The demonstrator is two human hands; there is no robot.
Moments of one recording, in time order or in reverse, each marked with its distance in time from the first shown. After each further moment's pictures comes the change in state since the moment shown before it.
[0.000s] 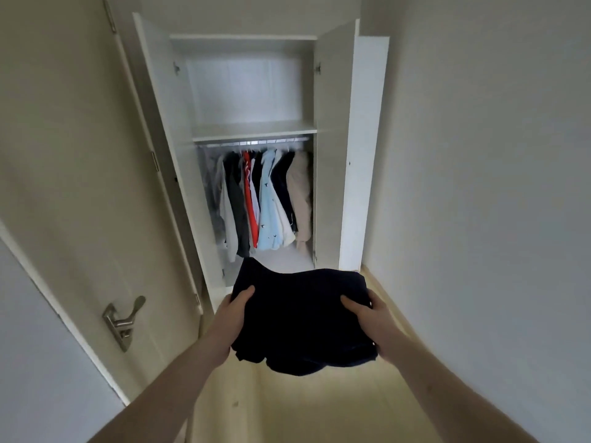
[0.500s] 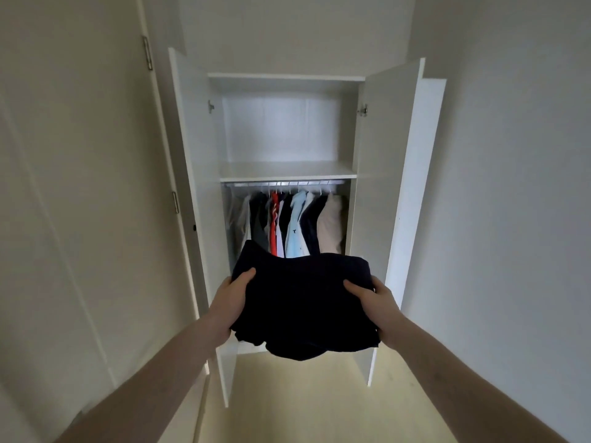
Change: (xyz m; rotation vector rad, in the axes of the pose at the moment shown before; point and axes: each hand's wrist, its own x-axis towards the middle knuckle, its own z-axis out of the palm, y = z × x) left_hand 0.225 0.178 -0.065 -0.084 0.105 0.160; right_hand 0.258 -0.145 0.124 0.047 -0.094 -0.130
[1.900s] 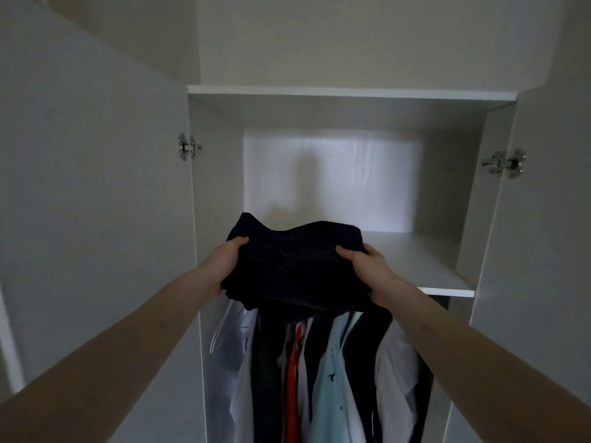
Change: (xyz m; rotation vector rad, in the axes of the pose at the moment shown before) left_hand 0.679 0.301 0.008 -0.061 0.231 0.129; right_hand 0.765 -0.206 0.208 0.019 -0.233 -0.161
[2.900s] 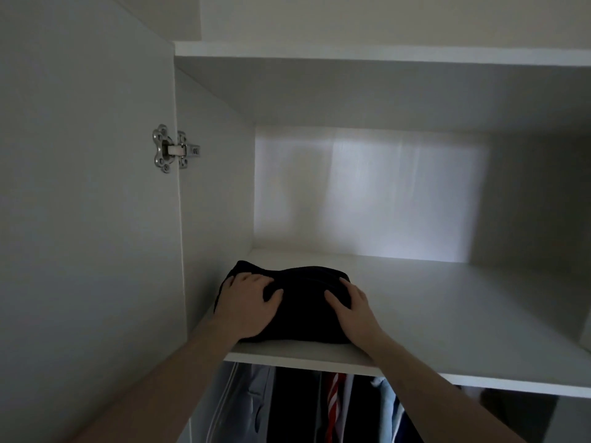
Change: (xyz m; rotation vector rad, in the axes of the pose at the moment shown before) left_hand 0.292 -0.046 -0.033 1.294 0.148 0.702; right_hand 0.259 0.118 0.109 -0.517 -0.030 -0.166
